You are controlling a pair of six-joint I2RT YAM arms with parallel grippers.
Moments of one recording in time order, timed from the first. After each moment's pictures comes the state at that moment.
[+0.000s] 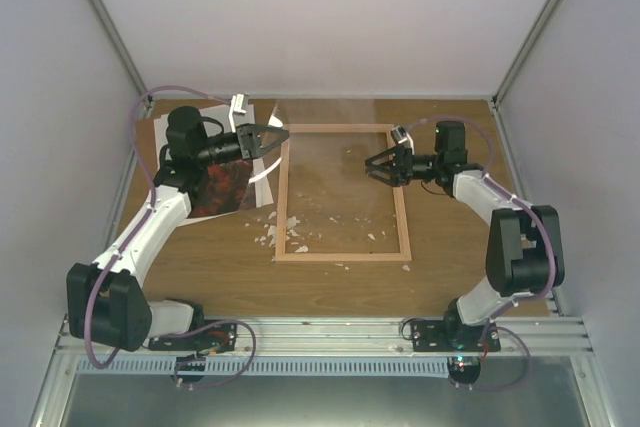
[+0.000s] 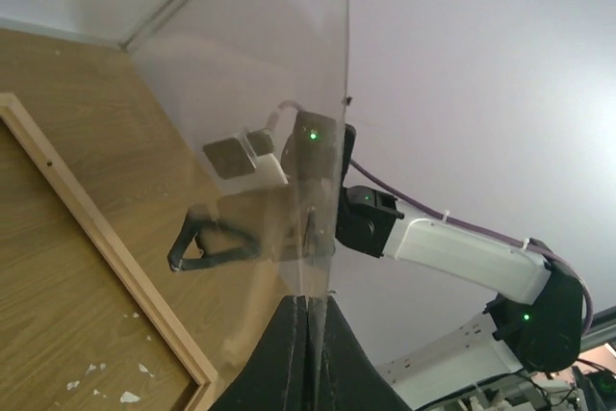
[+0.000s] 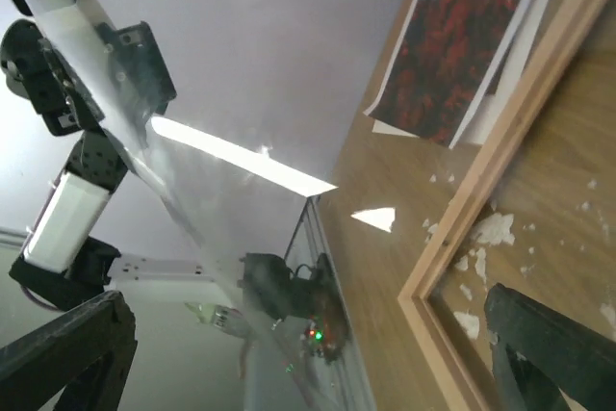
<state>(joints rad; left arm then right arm) -0.19 1.29 1.02 0.23 1.04 -0.85 0.10 1.61 0.99 -0.02 -1.39 0.55</state>
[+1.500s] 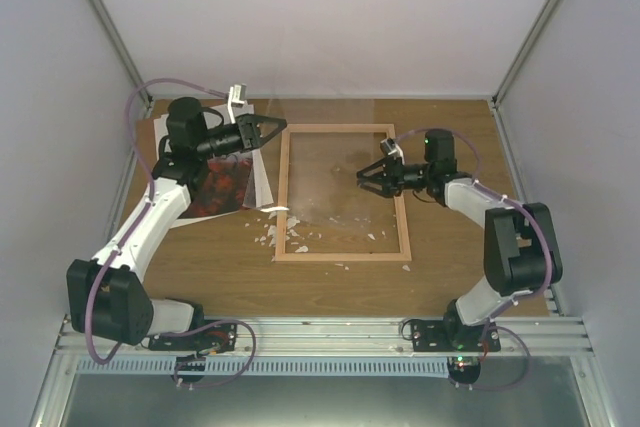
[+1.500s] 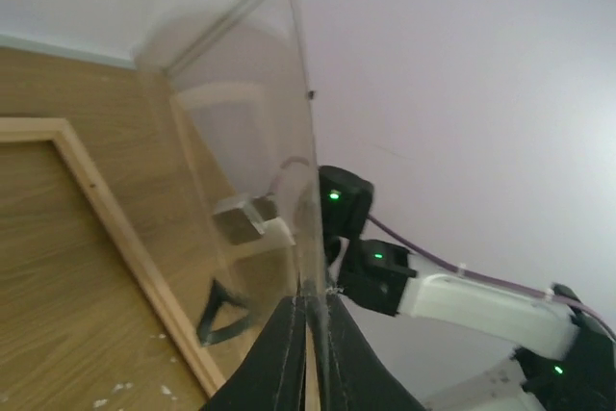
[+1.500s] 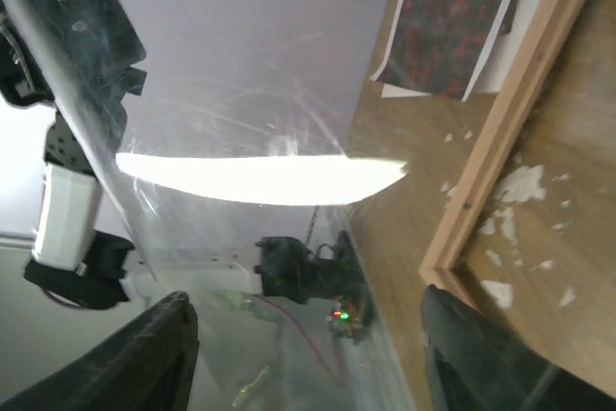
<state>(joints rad) -0.19 1.32 1.10 0.15 0.97 -0.84 0.17 1.62 0.88 0.14 -1.39 0.72</state>
